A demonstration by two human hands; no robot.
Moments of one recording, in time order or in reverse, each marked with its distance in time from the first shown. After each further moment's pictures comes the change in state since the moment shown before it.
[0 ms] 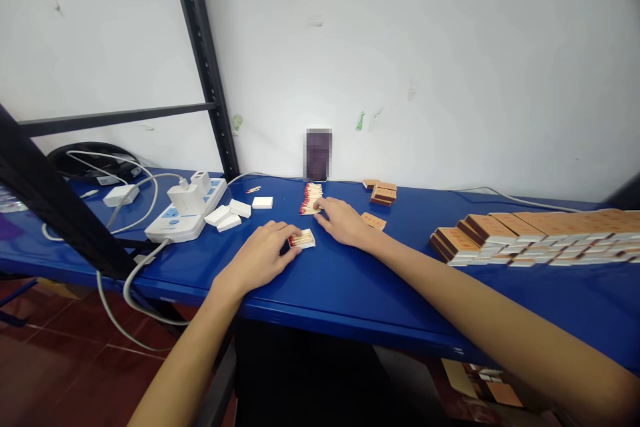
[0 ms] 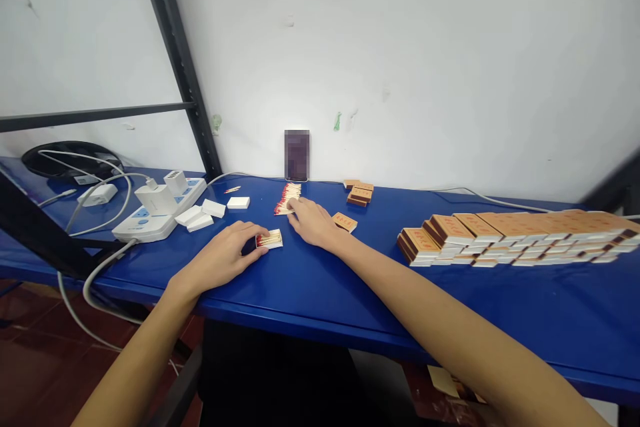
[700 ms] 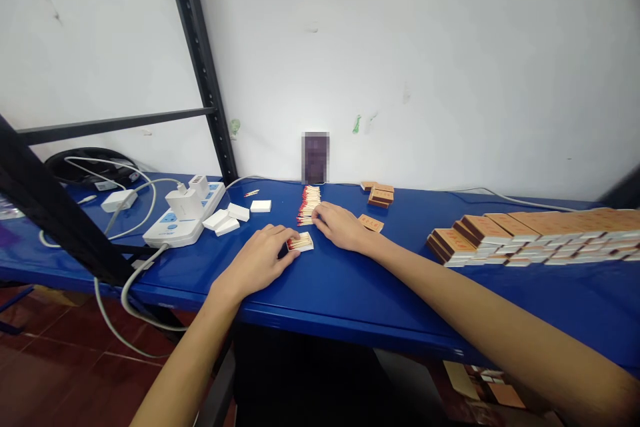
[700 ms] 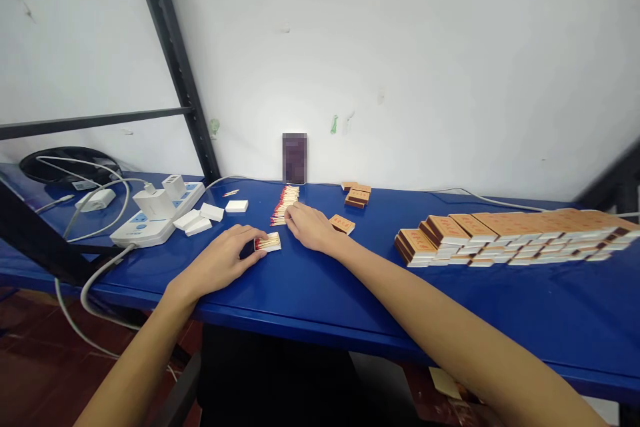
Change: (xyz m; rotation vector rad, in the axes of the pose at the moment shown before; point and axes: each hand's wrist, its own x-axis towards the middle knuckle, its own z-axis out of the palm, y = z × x) left_hand 0.000 0.000 0.000 -0.014 0.014 0.007; right_hand -0.001 -0.001 -0.002 0.005 -0.033 -0.096
